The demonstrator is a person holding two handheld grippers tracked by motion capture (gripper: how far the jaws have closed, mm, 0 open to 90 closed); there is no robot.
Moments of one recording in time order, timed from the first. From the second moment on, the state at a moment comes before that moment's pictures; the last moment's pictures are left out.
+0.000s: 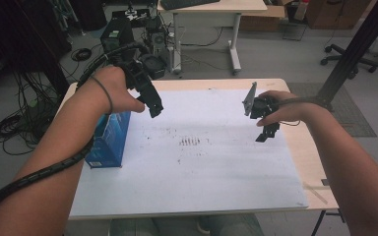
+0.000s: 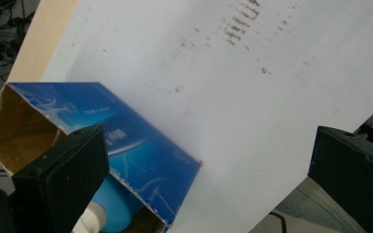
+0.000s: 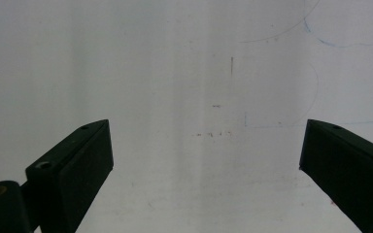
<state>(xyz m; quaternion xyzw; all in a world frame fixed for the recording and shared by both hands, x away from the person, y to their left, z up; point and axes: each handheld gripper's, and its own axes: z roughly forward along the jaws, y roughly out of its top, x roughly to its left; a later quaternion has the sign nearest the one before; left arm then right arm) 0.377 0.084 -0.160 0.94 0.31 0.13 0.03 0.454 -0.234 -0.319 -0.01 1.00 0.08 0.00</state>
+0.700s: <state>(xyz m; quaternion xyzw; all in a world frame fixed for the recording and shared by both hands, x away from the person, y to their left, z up) 0.361 0.056 -0.181 0.96 0.24 0.10 0.02 0.448 -0.234 -0.314 -0.01 1.00 0.07 -0.01</state>
